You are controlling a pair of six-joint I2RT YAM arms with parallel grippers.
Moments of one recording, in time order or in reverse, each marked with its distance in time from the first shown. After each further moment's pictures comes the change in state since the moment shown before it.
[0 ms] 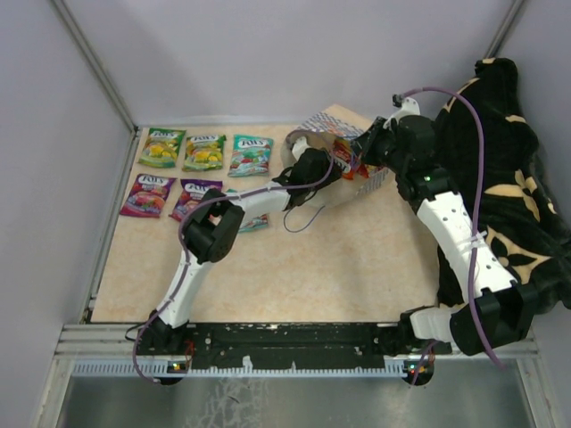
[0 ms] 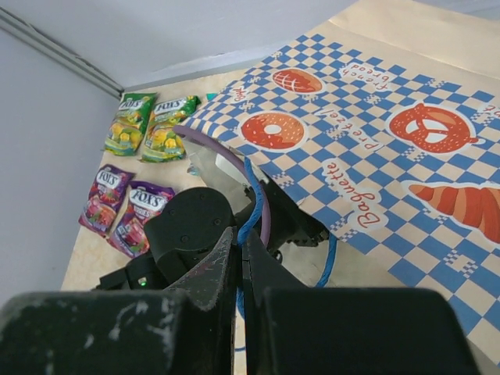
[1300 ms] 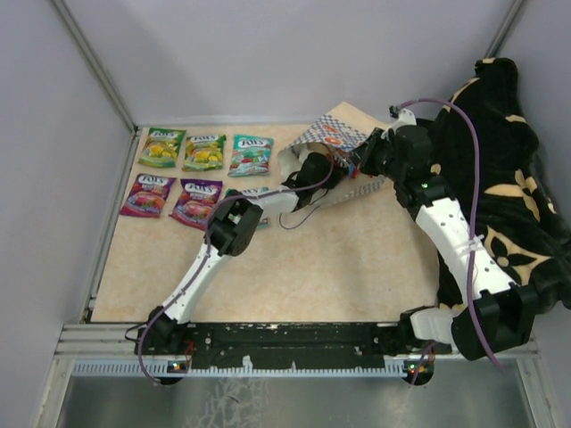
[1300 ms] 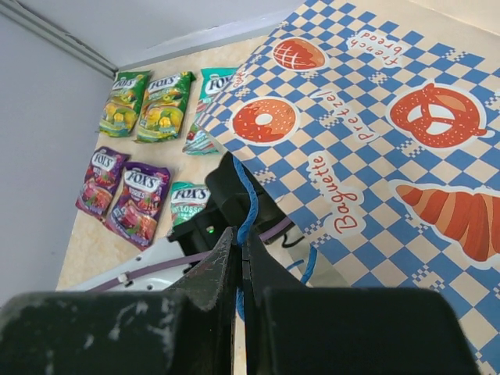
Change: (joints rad) left arm 0.033 0.335 0.288 0.176 0.193 -0.340; right arm 0.000 -0.028 -0.094 0.022 -0.023 0.015
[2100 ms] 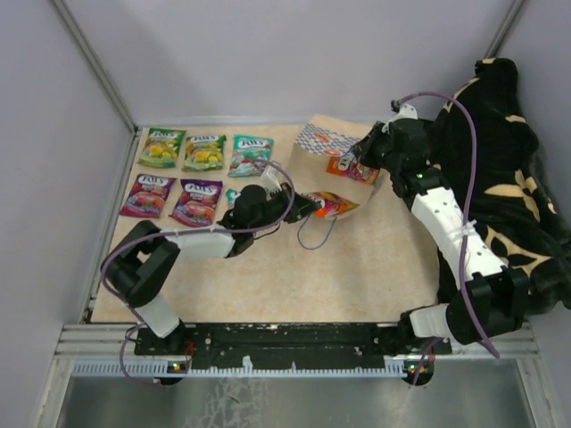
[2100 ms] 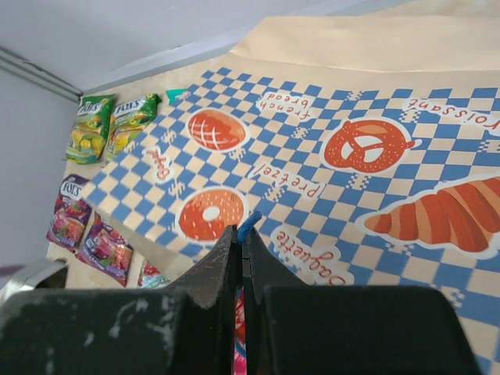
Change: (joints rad) left arm -0.033 -0.948 -1.165 0.410 0.276 0.325; right arm -0.015 0.082 0.049 0.019 0.079 0.000
